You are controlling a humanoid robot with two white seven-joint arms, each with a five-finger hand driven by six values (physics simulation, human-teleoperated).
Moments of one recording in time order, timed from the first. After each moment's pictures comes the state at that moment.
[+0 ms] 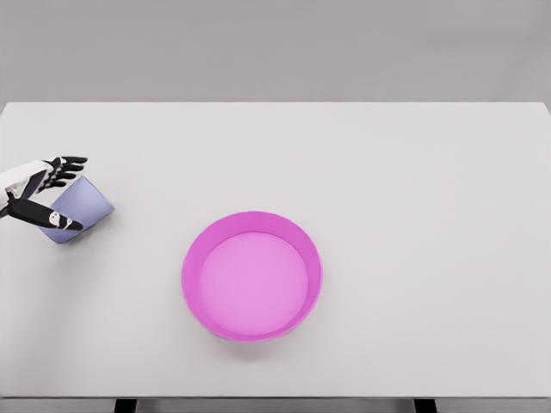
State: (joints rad) left arm -0.38 1.11 -0.60 -1.62 0.57 0.28 -0.23; right arm -0.06 0.00 -0.03 0.13 -0.03 0.11 0.04
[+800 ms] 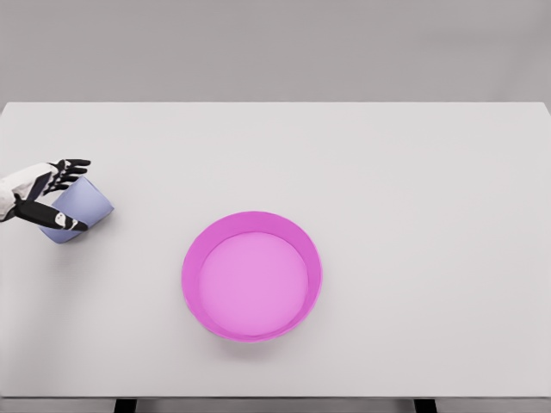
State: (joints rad) left arm -0.39 1.07 -0.60 -1.59 0.57 0.31 -0.22; right arm -0.06 0.00 -0.03 0.13 -0.03 0.11 0.04
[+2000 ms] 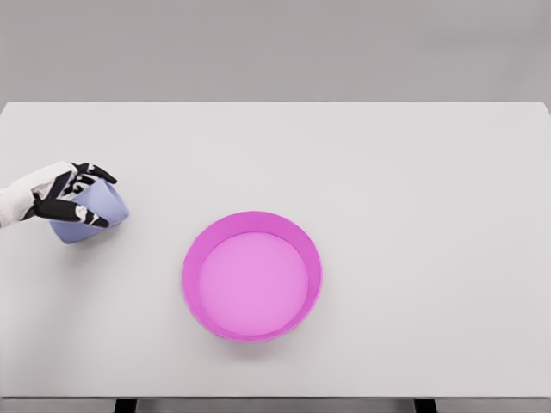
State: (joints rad) left arm -0.38 1.04 -0.59 -1.66 0.56 0.31 -0.23; right arm -0.06 0.00 -0.03 0.13 -0.03 0.11 0.04
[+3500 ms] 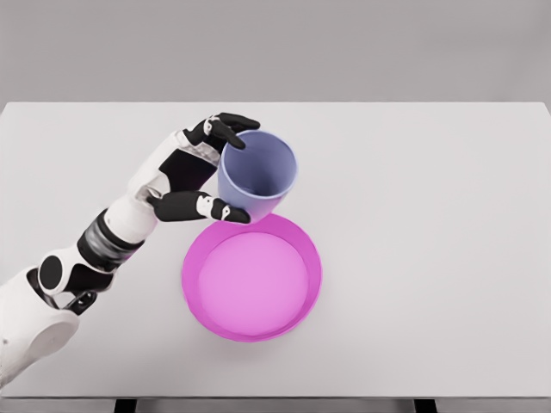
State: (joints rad) left arm -0.38 0.61 -0.74 -1.76 0.88 -0.58 -0.32; right arm -0.06 0.00 -0.03 0.13 -0.03 0.11 0.04
